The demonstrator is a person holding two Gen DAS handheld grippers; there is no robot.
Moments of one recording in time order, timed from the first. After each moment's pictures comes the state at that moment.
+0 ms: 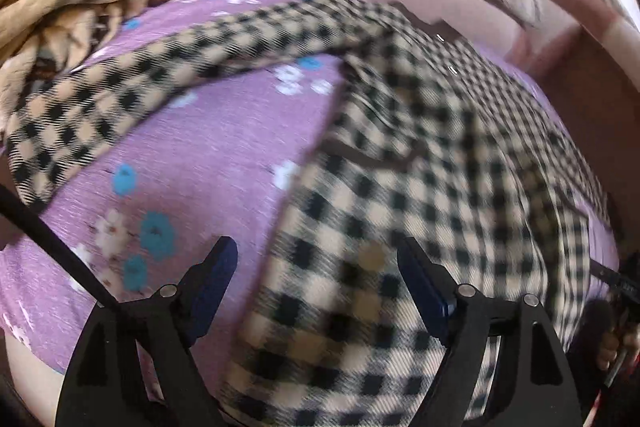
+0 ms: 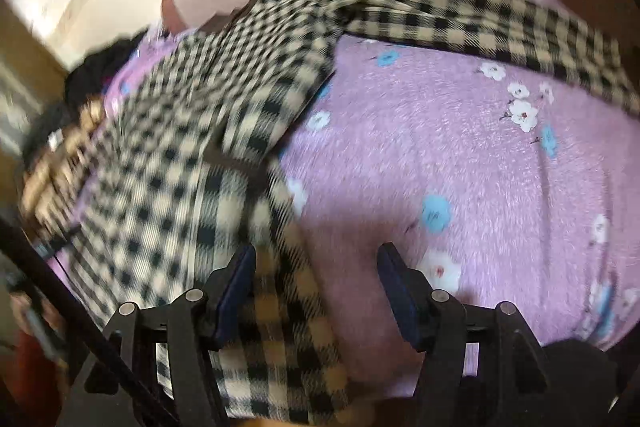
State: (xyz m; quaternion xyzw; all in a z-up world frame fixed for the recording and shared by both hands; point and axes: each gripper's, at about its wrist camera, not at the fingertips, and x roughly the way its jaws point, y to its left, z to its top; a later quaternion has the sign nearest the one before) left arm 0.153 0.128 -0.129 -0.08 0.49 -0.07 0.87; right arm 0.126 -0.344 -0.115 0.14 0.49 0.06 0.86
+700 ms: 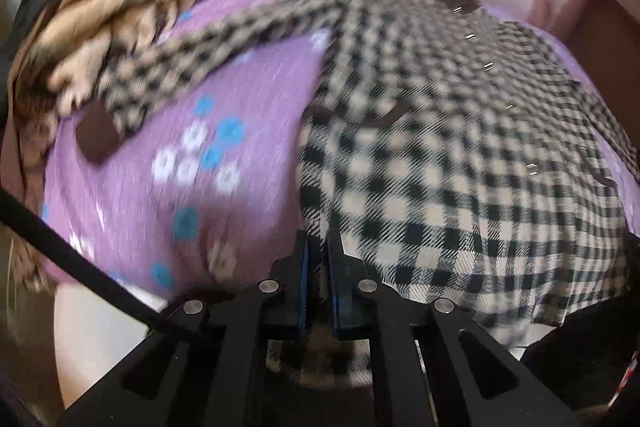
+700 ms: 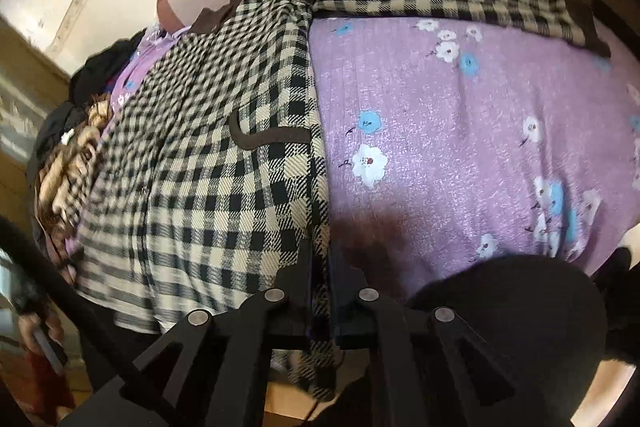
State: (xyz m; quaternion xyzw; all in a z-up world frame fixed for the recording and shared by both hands) left arm 0.077 0.126 -0.110 -0.03 0.52 0.02 0.85; right arm 0.073 -0.395 -0.102 0.20 0.51 0.06 0.84
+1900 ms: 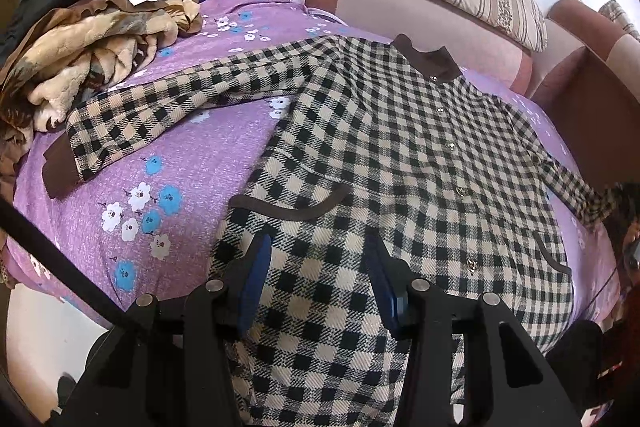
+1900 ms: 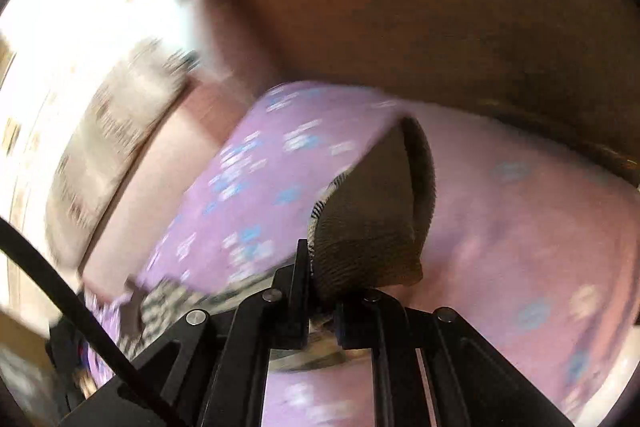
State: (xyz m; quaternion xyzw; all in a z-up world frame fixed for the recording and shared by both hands) left arm 0.114 0.092 -0.078 -0.10 0.44 0.00 0.89; right arm 0.238 -0.588 -0.023 0.36 0.30 -0.18 0.86
